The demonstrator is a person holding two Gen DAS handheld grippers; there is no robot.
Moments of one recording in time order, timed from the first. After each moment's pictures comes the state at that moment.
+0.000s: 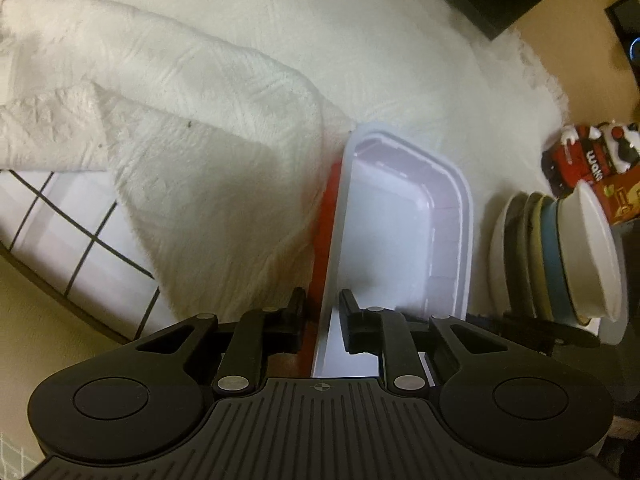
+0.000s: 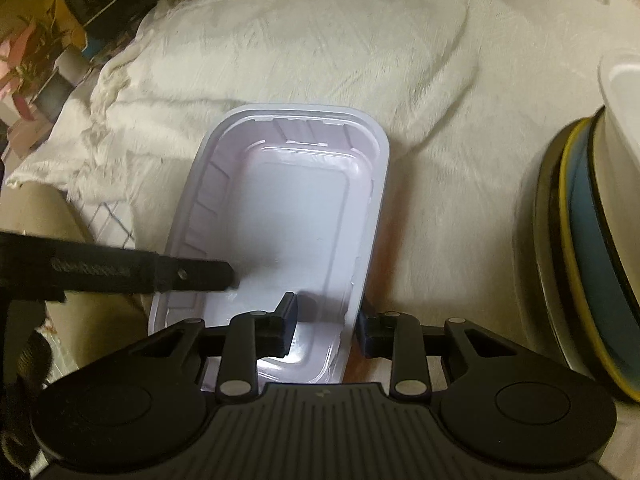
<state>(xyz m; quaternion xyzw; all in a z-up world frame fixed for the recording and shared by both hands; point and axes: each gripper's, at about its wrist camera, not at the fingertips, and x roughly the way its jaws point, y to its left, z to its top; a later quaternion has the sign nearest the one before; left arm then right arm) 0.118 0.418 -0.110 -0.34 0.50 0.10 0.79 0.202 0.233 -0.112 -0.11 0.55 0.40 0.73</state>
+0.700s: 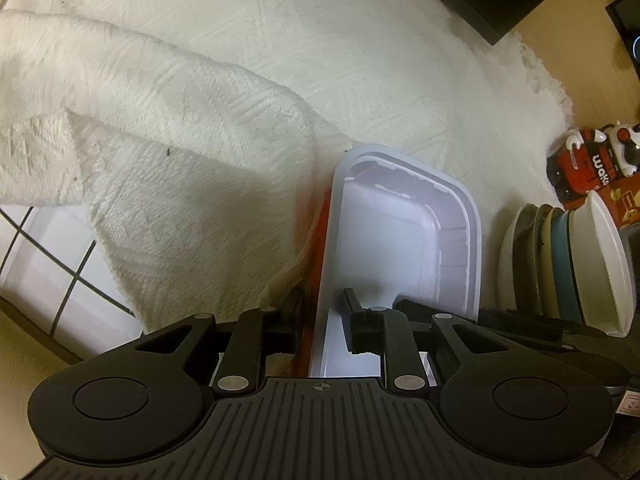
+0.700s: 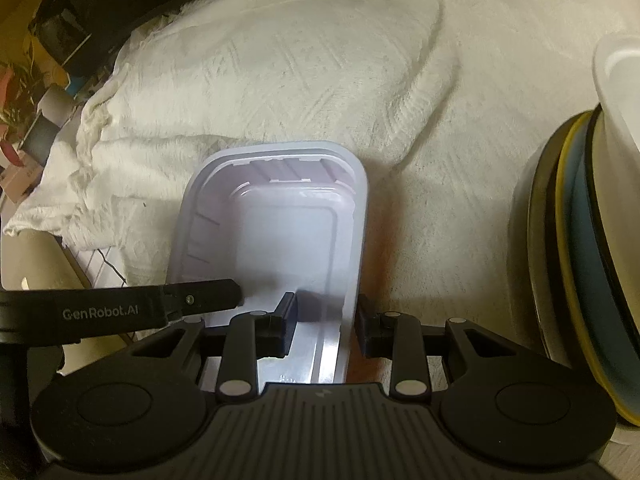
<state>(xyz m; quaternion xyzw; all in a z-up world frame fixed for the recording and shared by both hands) 0.138 0.416 -0.118 -0.33 0.50 0.10 0.80 0.227 0.241 -0.119 -0.05 0.56 0.38 0.74</state>
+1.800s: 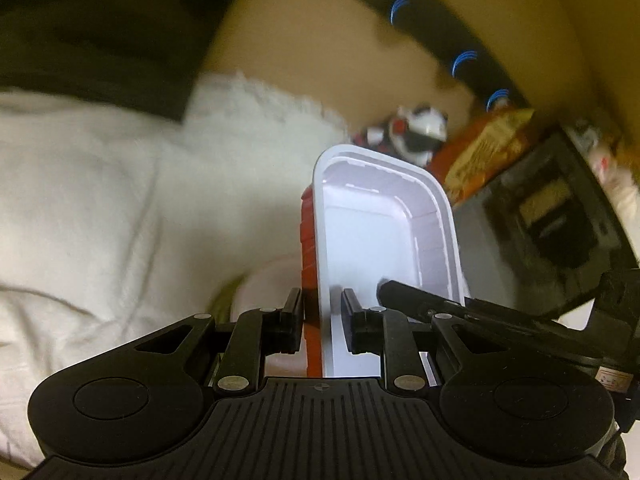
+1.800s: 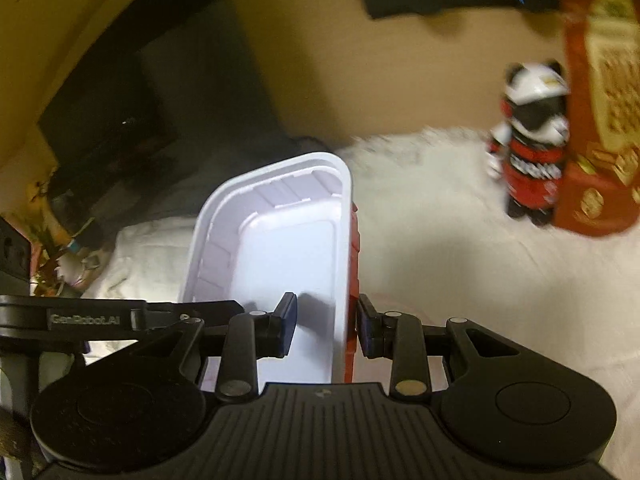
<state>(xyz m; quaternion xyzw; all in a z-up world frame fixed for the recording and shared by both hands) 0.252 0.284 0.047 -0.26 0.45 -0.09 0.85 0.309 0.048 0.050 0.08 0.44 0.31 0.84</state>
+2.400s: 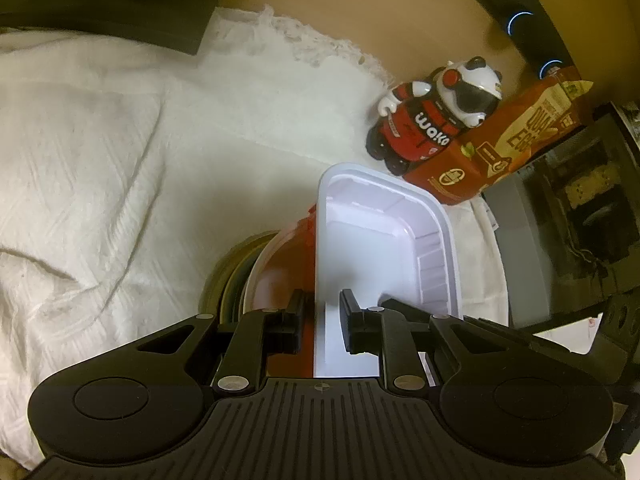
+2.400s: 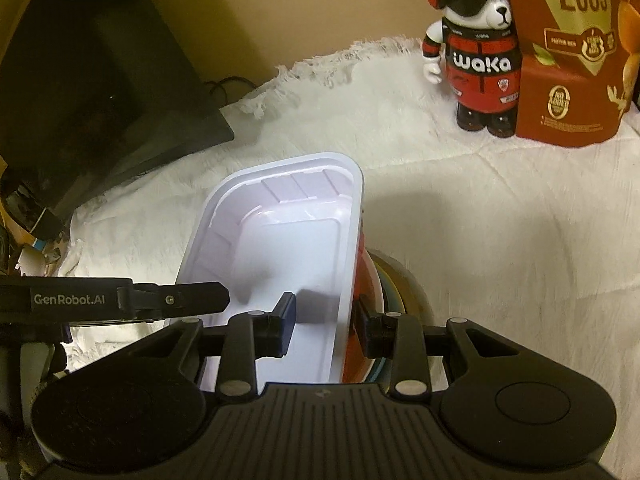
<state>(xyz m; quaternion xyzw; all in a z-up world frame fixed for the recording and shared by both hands) 0.277 0.267 -0.004 -0.27 0.49 -0.06 0.83 0.317 0.034 -0.026 0.08 0.50 0.27 0.82</state>
